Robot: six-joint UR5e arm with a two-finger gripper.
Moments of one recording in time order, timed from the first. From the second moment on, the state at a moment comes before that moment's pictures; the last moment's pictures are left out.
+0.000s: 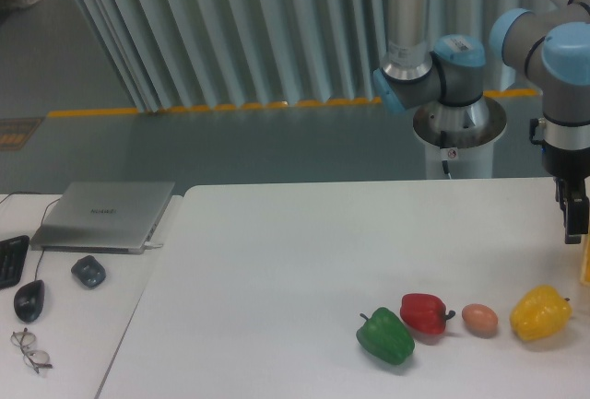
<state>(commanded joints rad) 2.55 -1.77 -1.53 -1.31 1.60 2.01</state>
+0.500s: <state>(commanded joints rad) 2.56 -1.77 -1.54 -1.31 1.60 1.98</state>
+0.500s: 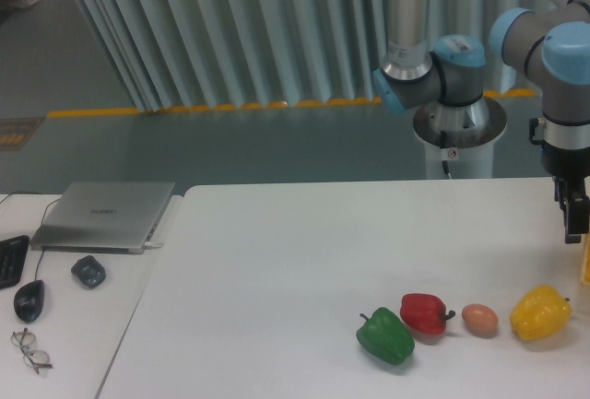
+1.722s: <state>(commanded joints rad) 2.55 -1.77 -1.58 -1.30 1.57 1.76</state>
